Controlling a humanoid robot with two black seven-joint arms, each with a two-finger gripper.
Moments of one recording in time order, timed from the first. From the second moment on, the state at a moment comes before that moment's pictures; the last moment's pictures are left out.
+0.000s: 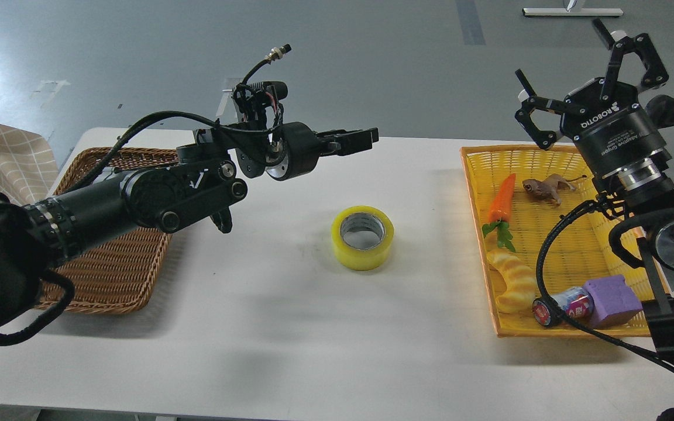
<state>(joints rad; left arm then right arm) -1.10 0.25 -0.17 -0.92 1.29 -0.13 -0.13 0.43 -0.18 1.50 1.24 -0.15 0.49 -0.21</state>
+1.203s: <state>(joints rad) -1.17 0.15 0.12 -0.87 1.35 -0.13 -0.07 0.43 -0.17 1.50 1.24 -0.15 0.49 -0.21</state>
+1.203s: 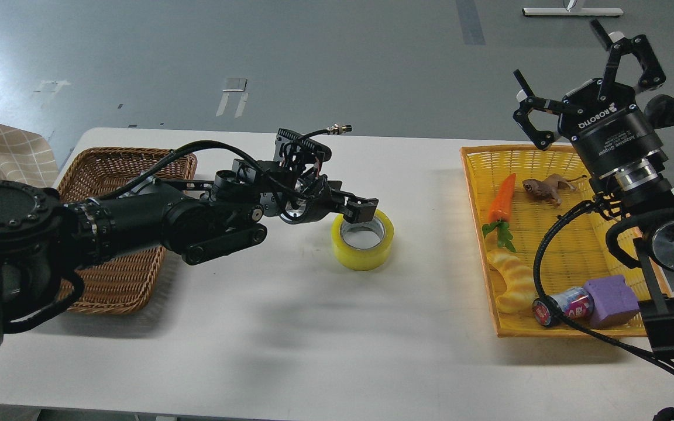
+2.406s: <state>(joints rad) -1.13 0.09 0.18 -0.80 1.34 -0.13 -0.07 0.43 -0.16 1.50 1.23 -0.15 0.49 -0.21</state>
